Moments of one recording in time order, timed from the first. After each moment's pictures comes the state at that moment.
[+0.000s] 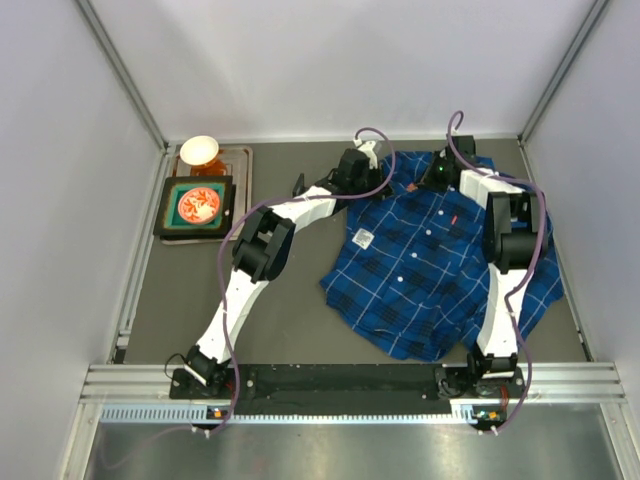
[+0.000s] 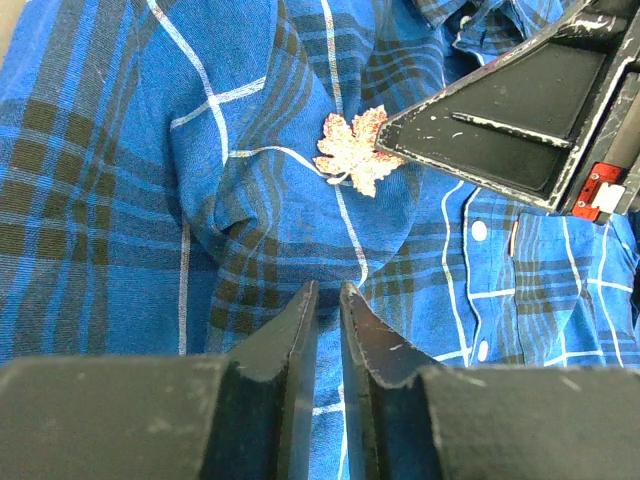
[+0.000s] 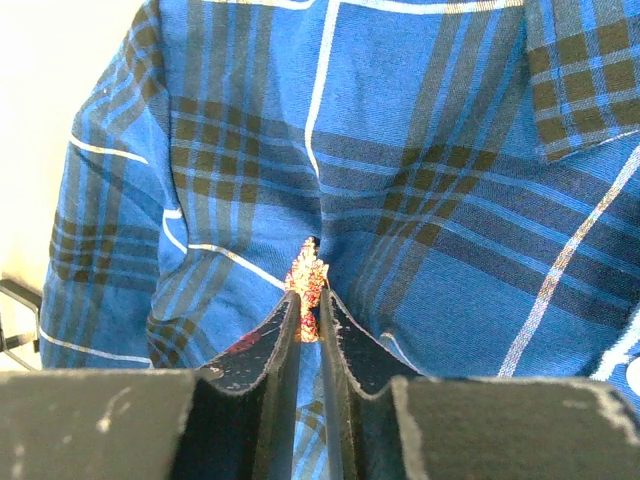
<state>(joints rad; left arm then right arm) -0.61 2.53 2.04 0.04 0.30 -0.55 0.05 2.17 1.58 -0.18 -0.25 0.50</state>
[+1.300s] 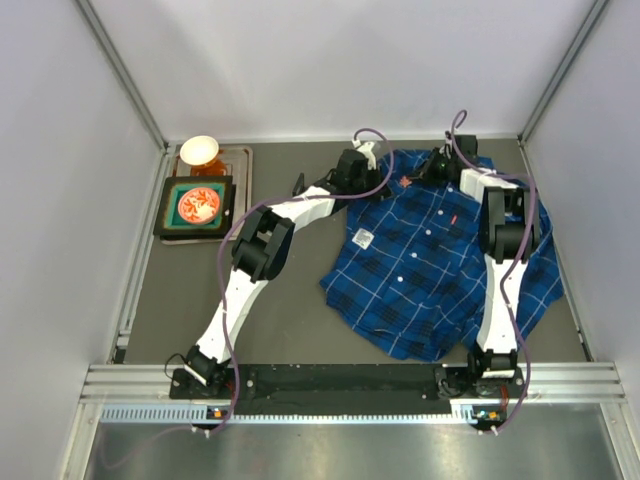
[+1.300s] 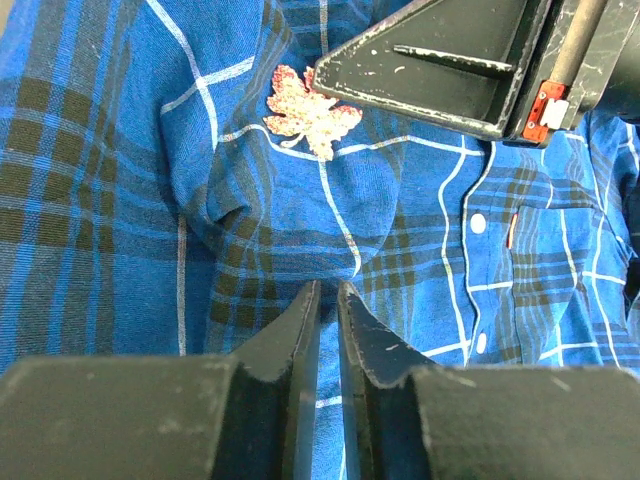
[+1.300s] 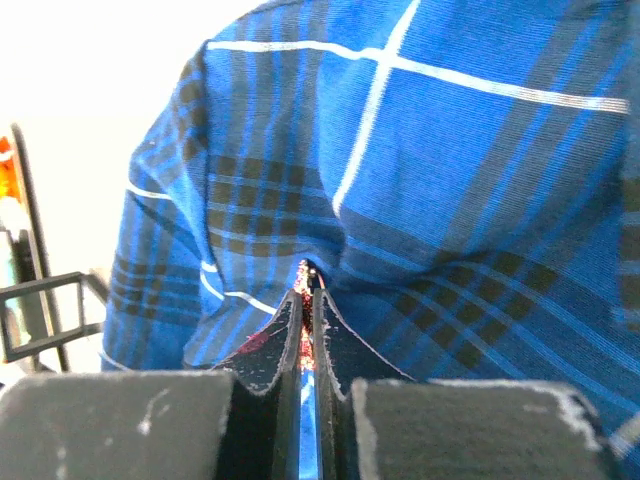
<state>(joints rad) -0.60 2.53 2.03 0.04 0.33 -0.55 0.01 2.33 1.71 -0.09 -0.47 0.56</state>
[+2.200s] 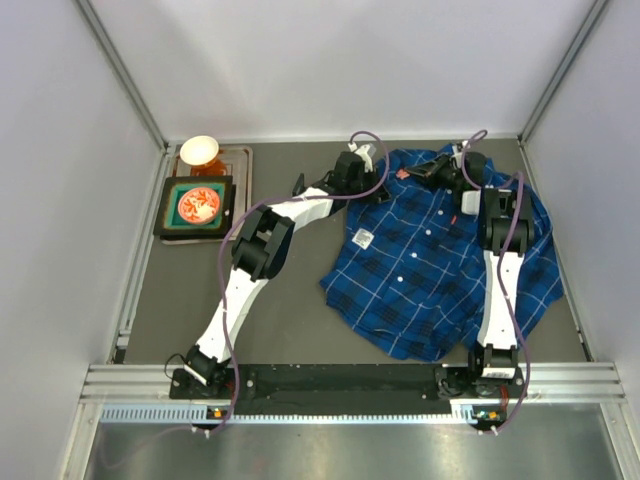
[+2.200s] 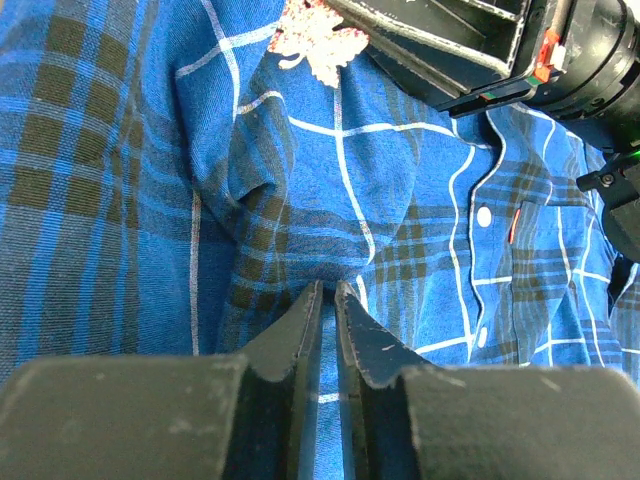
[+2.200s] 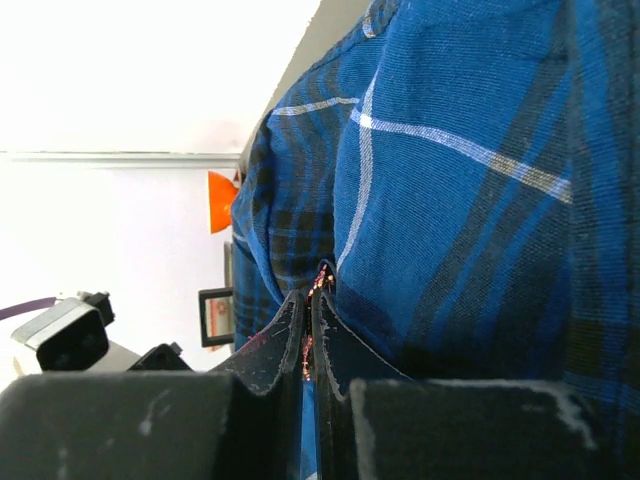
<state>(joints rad) -0.59 2.55 2.02 0.05 0.36 -0.62 -0.06 2.54 1.64 0.64 -0.80 1.17</state>
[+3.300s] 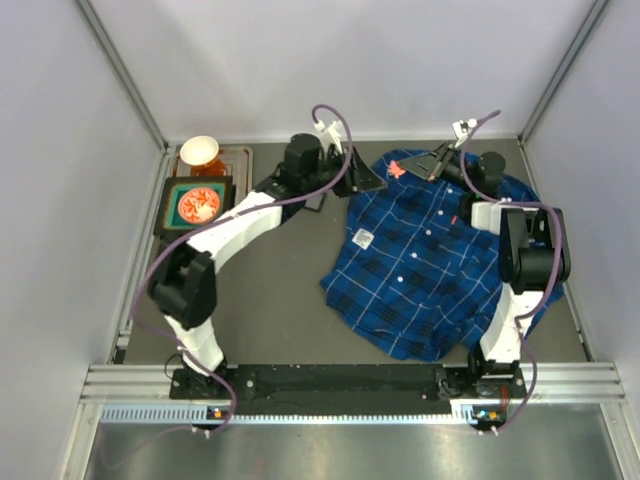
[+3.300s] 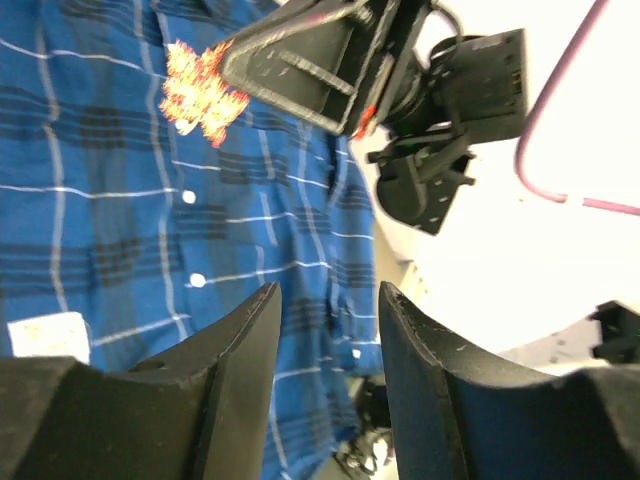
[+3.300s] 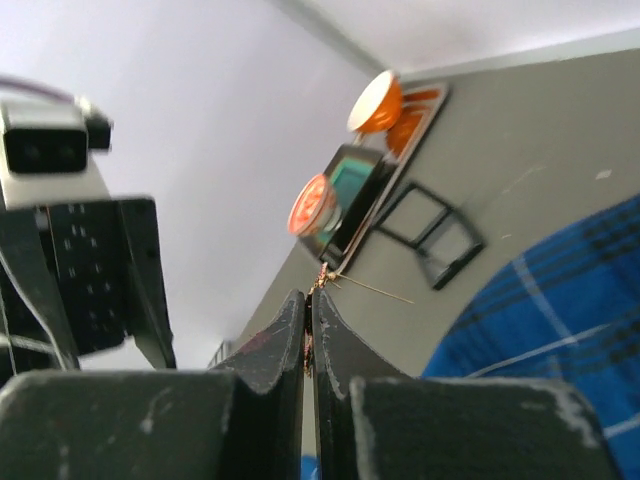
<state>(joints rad) -0.58 1.84 1.51 0.07 0.54 -0.78 -0.01 1.99 1.15 1.06 -0.98 1.14</state>
